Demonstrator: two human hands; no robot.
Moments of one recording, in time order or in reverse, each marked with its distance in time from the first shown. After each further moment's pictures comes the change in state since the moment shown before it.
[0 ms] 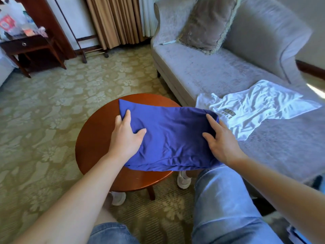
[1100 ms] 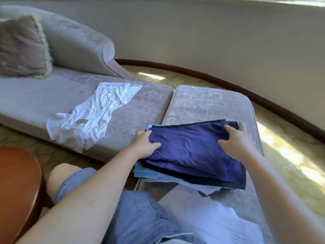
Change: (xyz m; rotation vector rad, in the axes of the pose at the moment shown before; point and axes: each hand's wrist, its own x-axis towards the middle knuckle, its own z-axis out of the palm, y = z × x) left_hand -0.210 0.285 0.251 0.061 -0.895 0.677; right_hand -0.358 0.187 -0.228 -0.207 0.435 1.134
